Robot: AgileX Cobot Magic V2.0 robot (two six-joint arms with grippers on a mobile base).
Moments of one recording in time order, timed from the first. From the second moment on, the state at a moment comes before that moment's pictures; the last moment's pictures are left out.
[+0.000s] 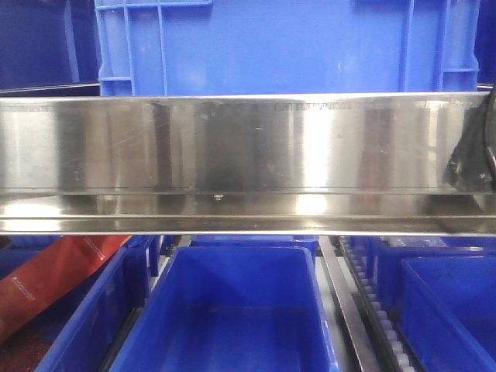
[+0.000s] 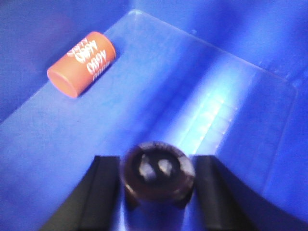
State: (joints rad) left arm -0.32 0.57 -1.11 0.00 0.91 -0.04; right arm 0.39 1.82 -1.94 0.21 0.98 -0.23
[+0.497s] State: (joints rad) left arm -0.32 0.57 -1.11 -0.01 0.91 -0.04; right arm 0.37 1.68 -1.96 0.21 1.00 -0.18
